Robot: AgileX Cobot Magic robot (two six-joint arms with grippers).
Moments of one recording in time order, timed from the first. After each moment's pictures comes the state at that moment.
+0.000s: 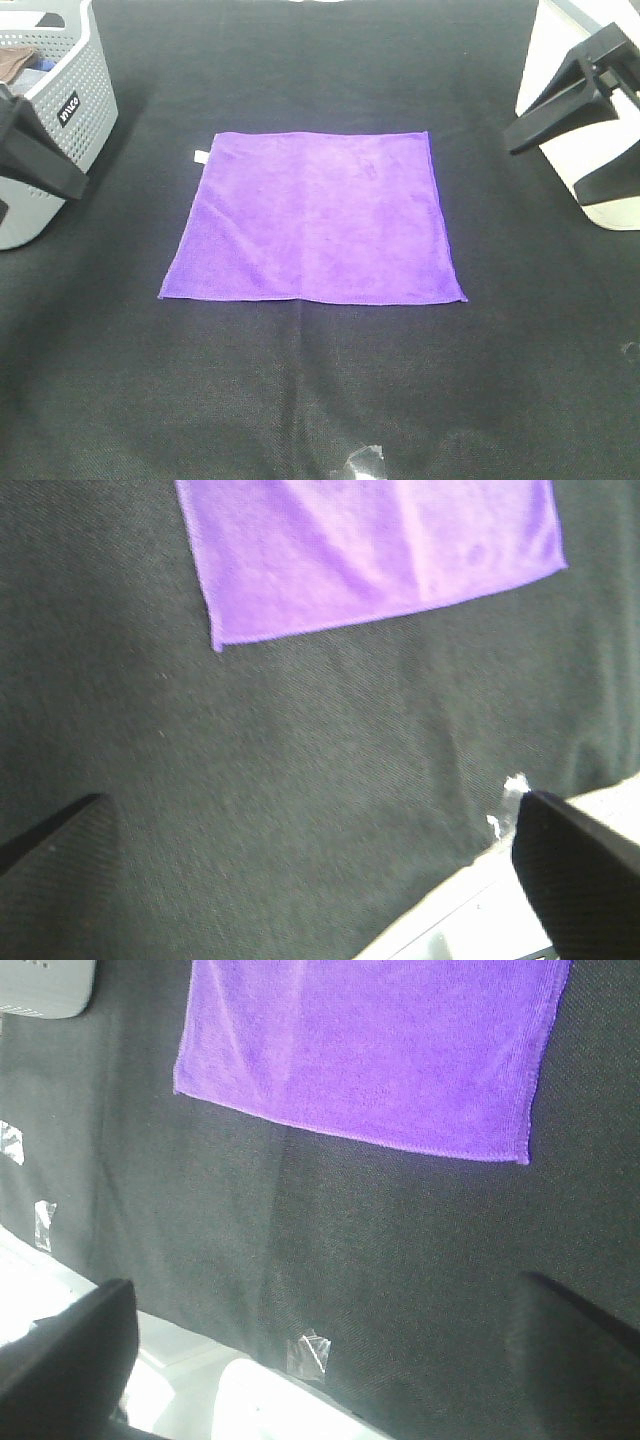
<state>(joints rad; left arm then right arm) 0.07 1.53 -1.03 -0.69 1.00 0.53 -0.11 1.51 -1.05 0.79 1.09 -0.48</state>
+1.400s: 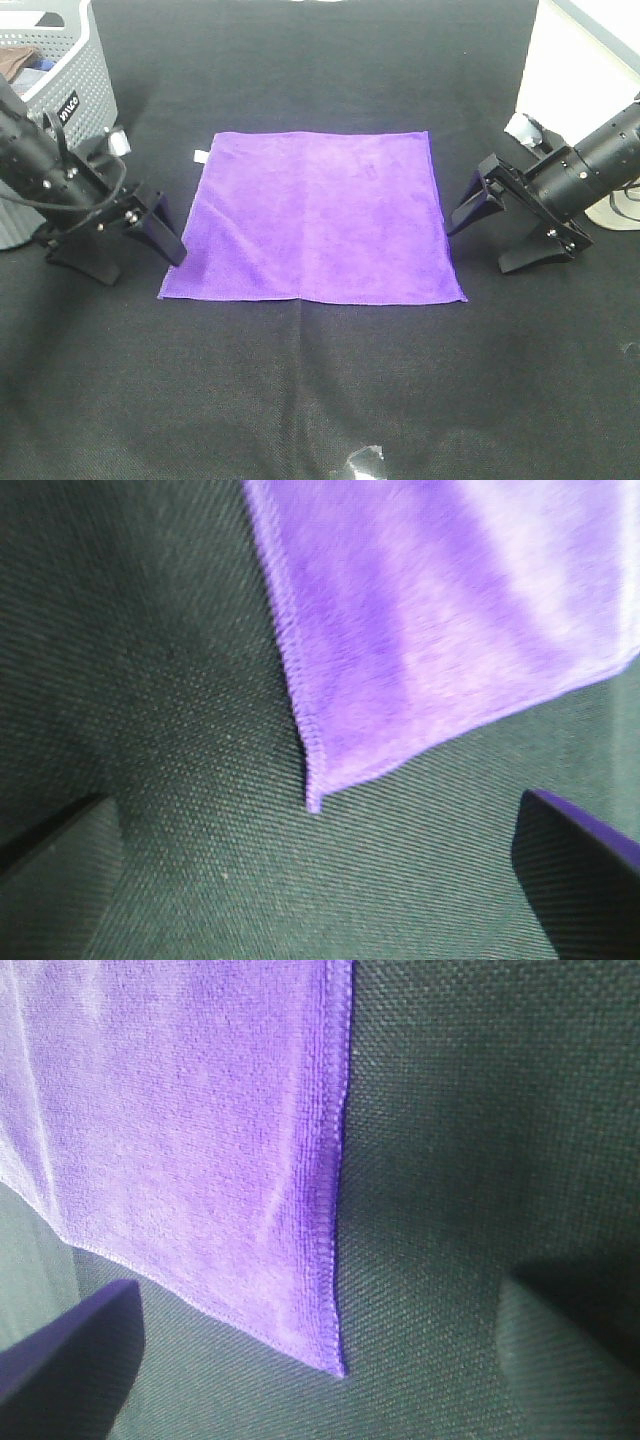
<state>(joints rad) -0.04 2.16 -1.35 -0.67 0.96 0.53 -0.08 2.18 -1.31 0.81 0.95 -0.58</state>
